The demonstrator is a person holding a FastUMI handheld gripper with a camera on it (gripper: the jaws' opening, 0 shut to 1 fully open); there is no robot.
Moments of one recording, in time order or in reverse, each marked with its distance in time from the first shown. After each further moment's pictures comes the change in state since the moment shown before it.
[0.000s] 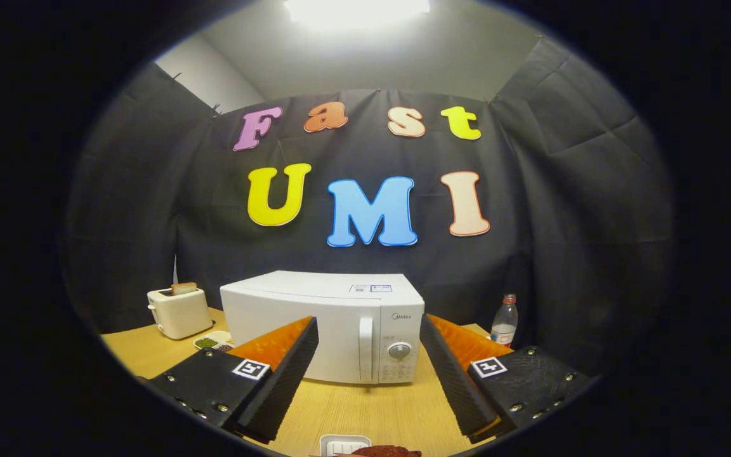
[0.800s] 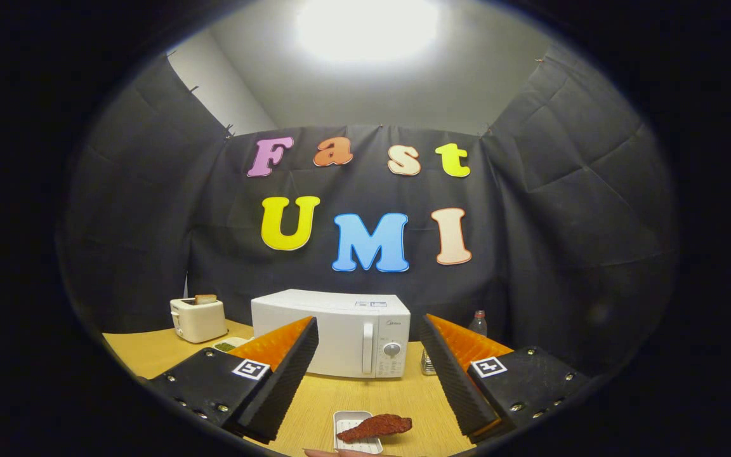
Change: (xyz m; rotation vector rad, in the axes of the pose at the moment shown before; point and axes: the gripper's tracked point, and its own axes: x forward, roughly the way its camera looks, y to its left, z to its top) arm -0.148 0.013 0.039 -0.082 -0.151 -0.023
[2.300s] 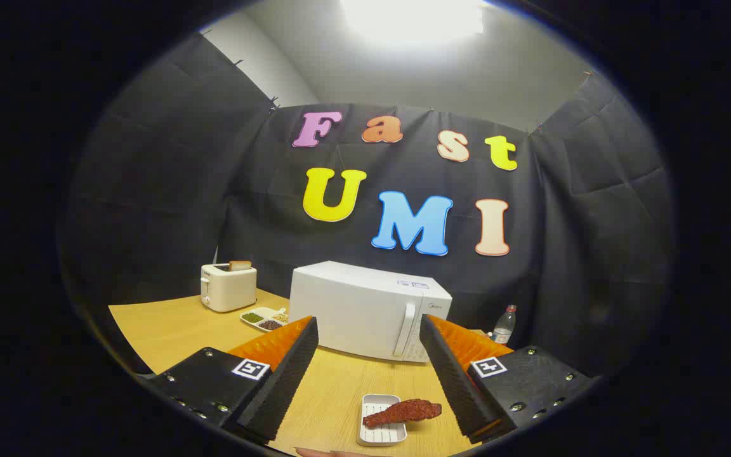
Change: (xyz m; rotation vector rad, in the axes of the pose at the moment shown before) arm -0.015 0.066 -0.029 -0.099 0.136 0.139
